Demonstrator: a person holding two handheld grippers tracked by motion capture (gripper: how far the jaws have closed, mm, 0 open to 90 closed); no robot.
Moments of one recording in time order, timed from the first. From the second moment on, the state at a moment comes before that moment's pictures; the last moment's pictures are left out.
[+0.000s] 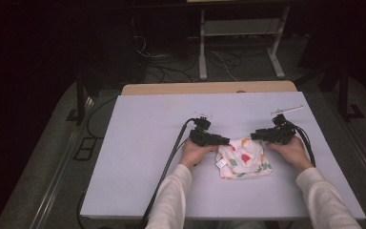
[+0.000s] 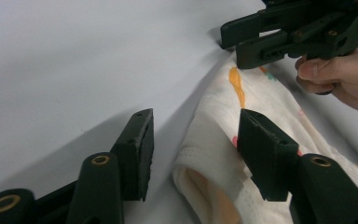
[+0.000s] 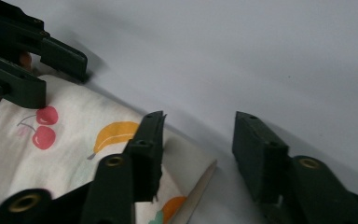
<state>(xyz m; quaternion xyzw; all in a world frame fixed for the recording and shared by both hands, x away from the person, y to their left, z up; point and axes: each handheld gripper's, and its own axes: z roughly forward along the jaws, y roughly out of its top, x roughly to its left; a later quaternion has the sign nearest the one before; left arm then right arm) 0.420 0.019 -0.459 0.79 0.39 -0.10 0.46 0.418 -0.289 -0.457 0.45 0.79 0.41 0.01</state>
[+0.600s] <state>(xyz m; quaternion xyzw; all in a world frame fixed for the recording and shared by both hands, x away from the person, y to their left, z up) 0.416 0.020 -0.452 0.81 0.38 -0.09 0.45 0.409 -0.285 -0.448 0.44 0.80 0.40 0.00</state>
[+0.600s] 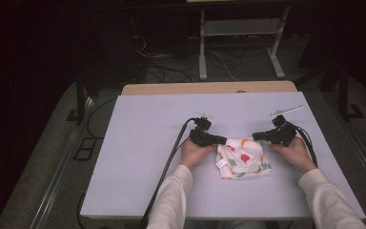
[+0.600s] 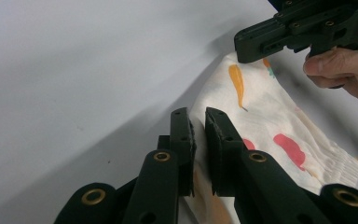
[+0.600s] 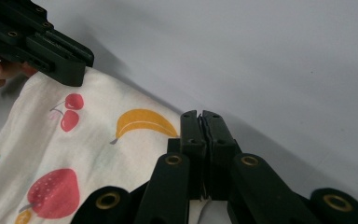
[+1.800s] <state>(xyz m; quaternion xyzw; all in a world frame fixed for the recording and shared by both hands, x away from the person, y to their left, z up) 0.410 0.080 -0.431 0.81 0.40 -0.06 0.42 0.415 -0.231 -0.435 0.42 0.81 0.41 -0.01</state>
